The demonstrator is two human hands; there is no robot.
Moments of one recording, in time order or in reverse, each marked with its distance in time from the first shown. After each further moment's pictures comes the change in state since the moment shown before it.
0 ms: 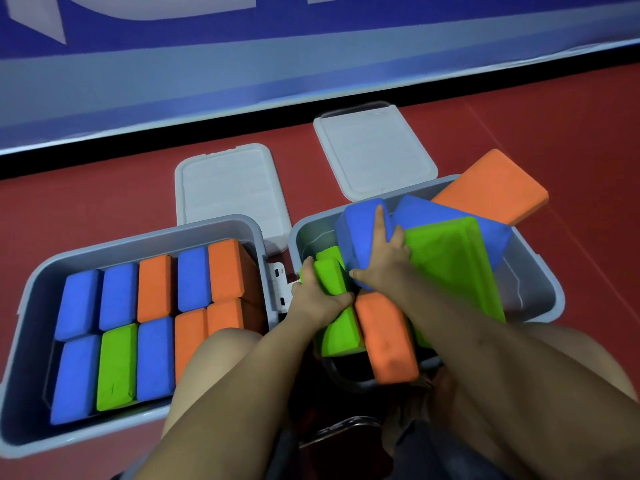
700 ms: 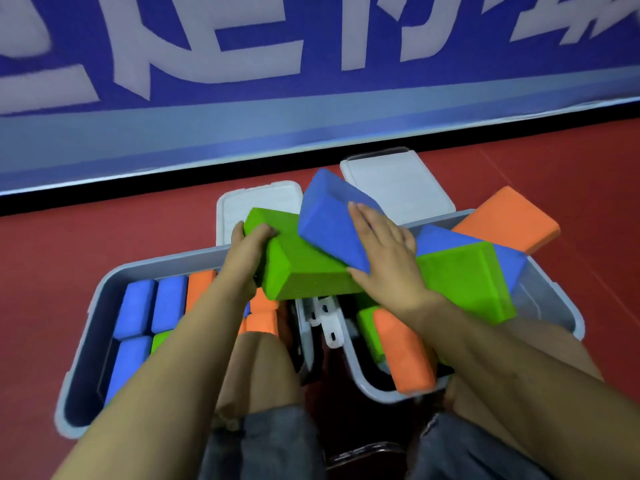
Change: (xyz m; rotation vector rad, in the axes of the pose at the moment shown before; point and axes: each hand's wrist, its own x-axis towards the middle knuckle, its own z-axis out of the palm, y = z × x) left_hand -0.039 0.009 -0.159 -0.711 0.244 0.116; right_hand -0.074 -0.046 -0.032 -0.033 0.591 -0.723
